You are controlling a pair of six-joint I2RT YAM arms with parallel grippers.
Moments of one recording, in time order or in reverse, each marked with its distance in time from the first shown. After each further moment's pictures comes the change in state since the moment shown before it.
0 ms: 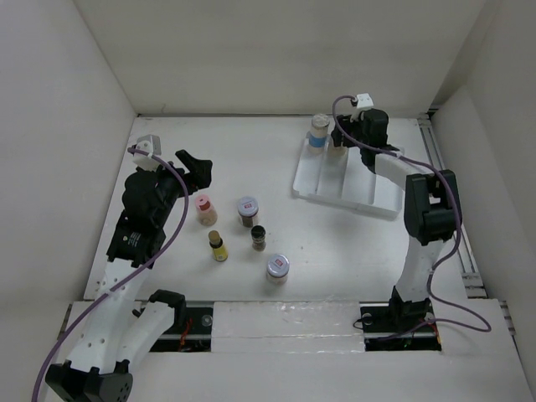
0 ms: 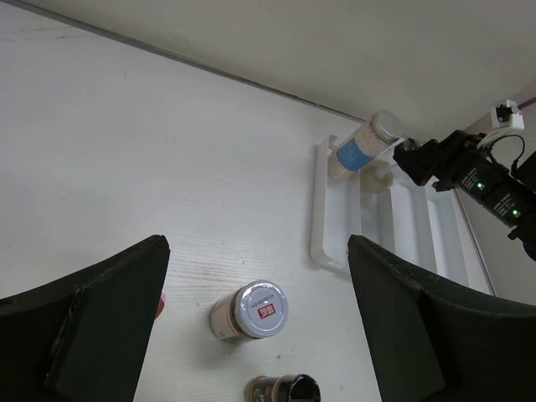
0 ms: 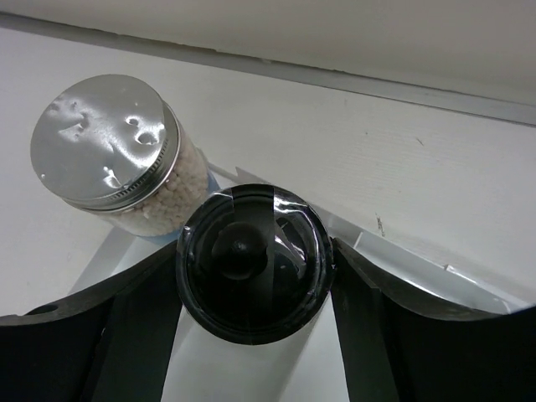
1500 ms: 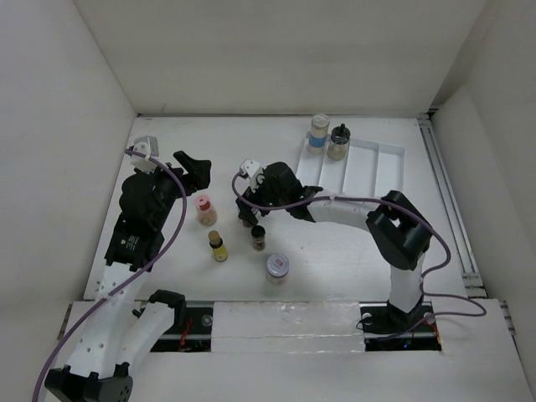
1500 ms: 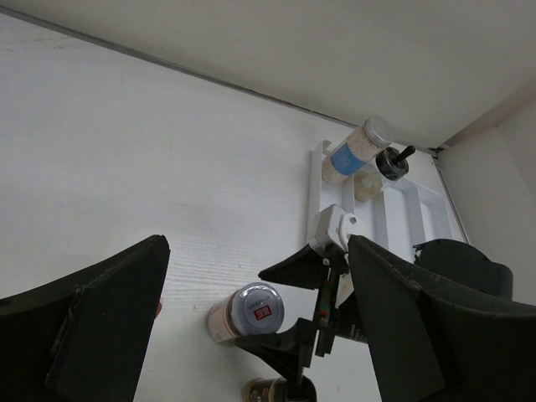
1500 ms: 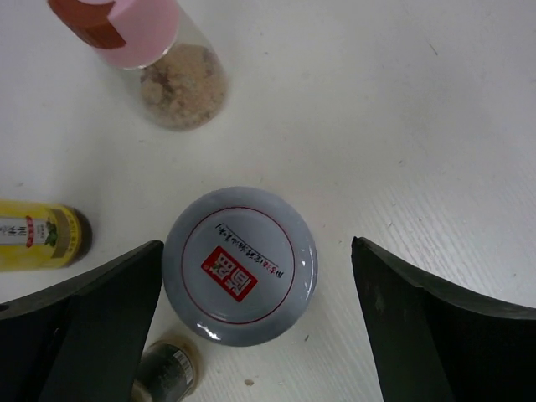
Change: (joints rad) left arm 0.000 -0.023 0.000 0.000 0.004 0.000; right arm 0.689 -0.075 -0.123 -0.164 -0.114 -0.059
